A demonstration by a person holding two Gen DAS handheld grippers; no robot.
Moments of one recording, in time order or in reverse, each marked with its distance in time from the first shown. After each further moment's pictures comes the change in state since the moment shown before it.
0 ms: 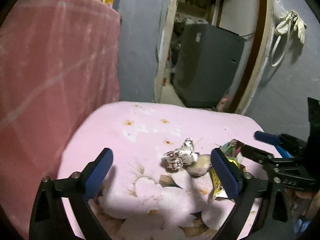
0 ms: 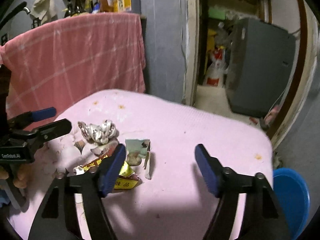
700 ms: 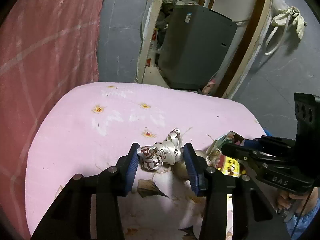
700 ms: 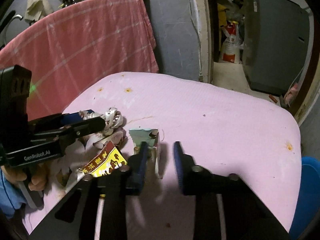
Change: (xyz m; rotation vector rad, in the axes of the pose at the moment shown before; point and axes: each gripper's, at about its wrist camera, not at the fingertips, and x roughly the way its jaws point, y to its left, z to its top) left arm 0.036 -0.007 0.007 -0.008 0.136 -0.118; right arm 0.031 -0.006 0.004 0.053 0.140 0.128
